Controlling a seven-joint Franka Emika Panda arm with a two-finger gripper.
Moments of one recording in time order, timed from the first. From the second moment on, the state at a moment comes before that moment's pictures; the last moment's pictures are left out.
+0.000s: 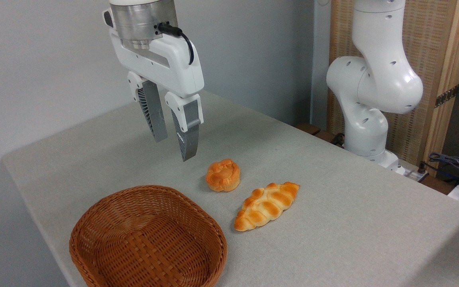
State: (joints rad) arm -0.04 0.02 0.01 -1.58 -0.04 1.62 0.72
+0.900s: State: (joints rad) arm -0.07 -0.14 0.00 -1.85 -0.04 1.68 0.73
